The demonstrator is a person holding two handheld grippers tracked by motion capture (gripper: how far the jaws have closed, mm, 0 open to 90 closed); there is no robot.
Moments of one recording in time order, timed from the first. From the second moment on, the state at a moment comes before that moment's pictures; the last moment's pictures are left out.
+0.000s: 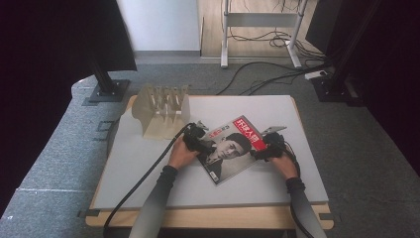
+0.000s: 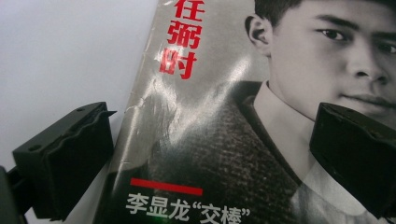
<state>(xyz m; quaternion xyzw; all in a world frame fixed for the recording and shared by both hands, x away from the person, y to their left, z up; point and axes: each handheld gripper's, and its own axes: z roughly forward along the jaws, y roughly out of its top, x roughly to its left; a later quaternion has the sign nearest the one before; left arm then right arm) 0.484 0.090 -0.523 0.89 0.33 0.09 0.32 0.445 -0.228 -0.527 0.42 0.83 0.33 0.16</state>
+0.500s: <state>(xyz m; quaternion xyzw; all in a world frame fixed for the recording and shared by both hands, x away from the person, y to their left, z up) 0.485 0.088 -0.525 0.88 0.34 0.09 0.33 0.454 -0.232 -0.530 0.43 0.82 0.34 0.15</state>
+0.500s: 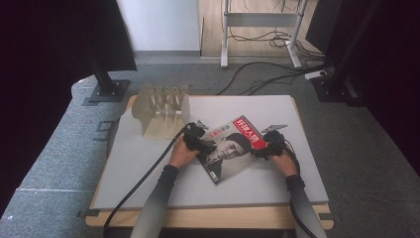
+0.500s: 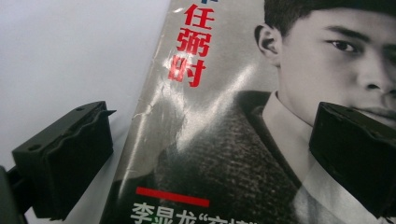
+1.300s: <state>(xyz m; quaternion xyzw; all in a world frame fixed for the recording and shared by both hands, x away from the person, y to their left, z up) 0.452 0.091 -0.523 0.89 0.32 0.09 0.32 0.433 -0.231 -0.529 0.41 0.83 0.34 0.14</state>
